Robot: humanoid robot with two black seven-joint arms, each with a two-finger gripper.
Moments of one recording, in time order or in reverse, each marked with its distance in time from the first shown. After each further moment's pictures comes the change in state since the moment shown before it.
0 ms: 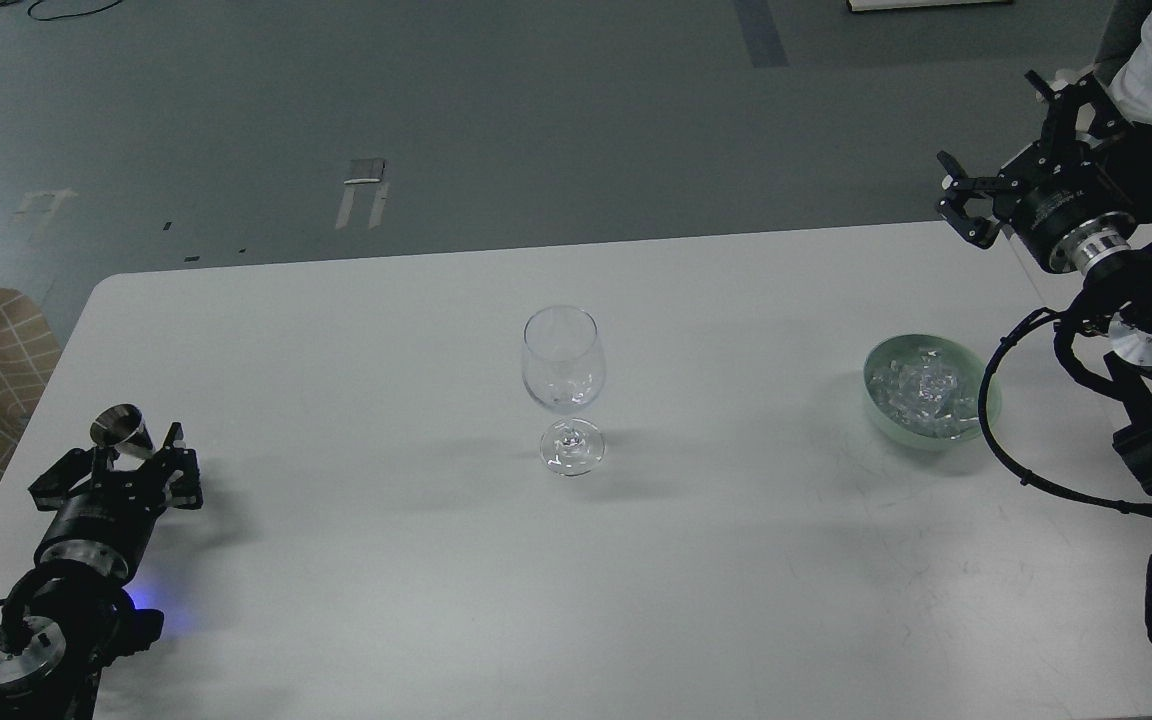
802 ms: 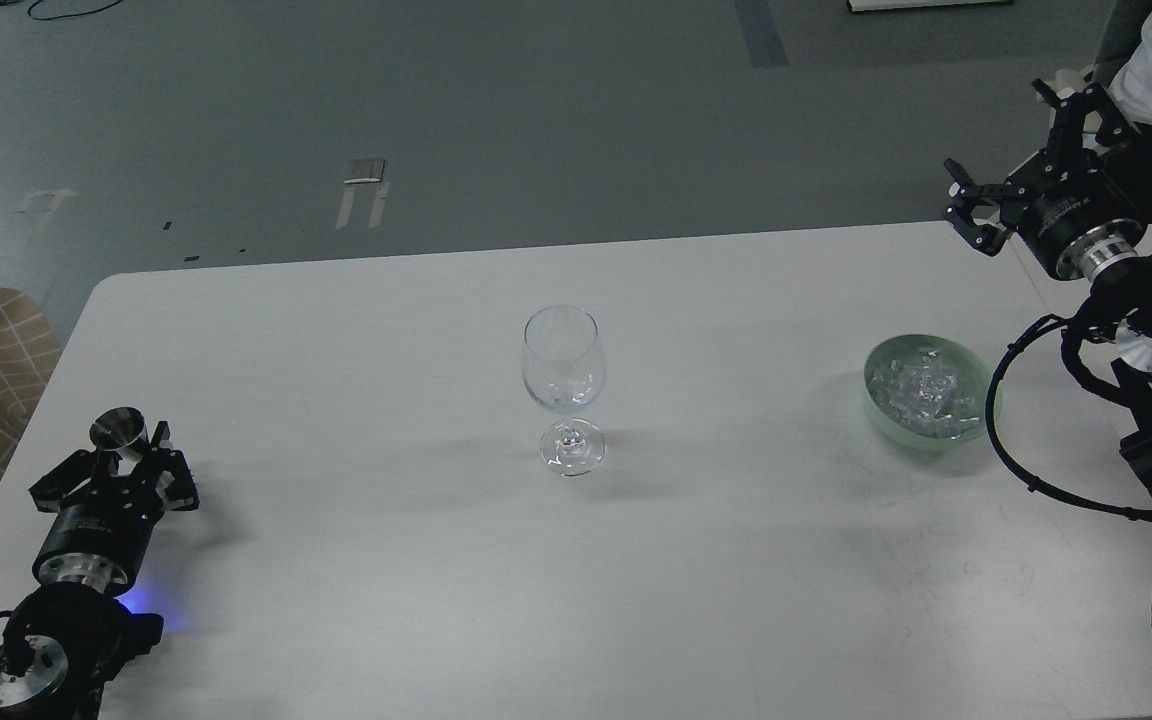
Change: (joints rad) left arm 0.003 -0.003 0.003 0.062 0.000 -0.141 0.001; right arm -0.014 -0.011 0.000 0.000 0.000 -0.001 -0.001
